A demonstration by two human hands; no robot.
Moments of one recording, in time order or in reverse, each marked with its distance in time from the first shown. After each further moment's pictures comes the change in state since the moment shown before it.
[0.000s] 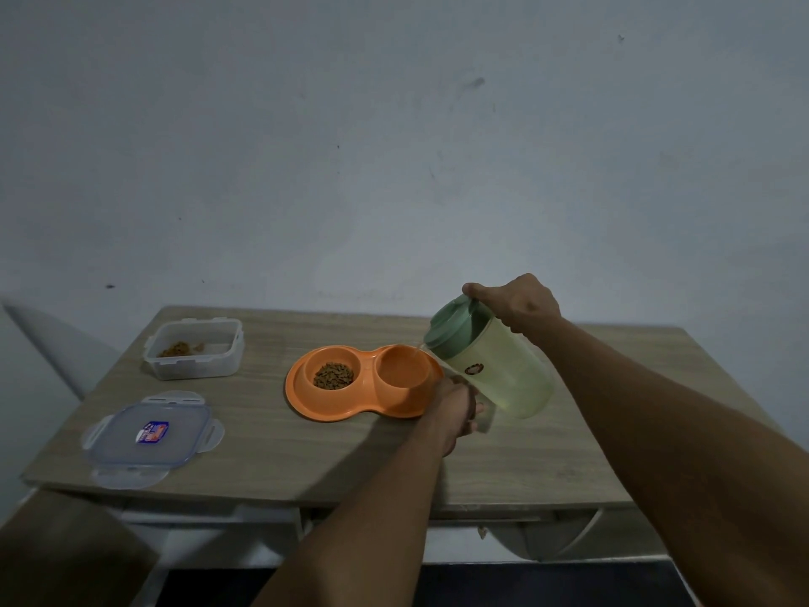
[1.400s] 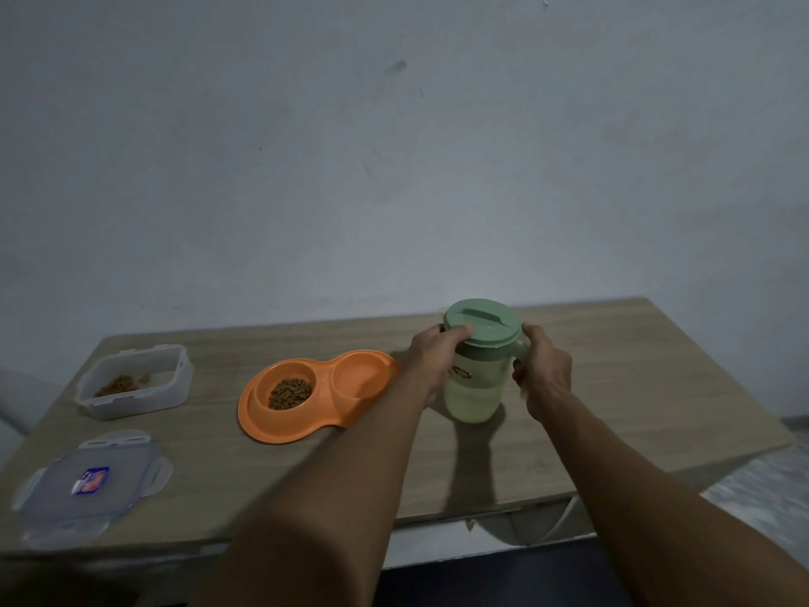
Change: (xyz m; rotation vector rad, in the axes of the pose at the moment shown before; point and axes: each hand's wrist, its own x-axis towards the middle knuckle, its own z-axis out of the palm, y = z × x) left_hand 0.046 0.044 0.042 0.105 -0.003 0.183; right_hand -0.012 0.120 0.012 0.983 0.230 0.473
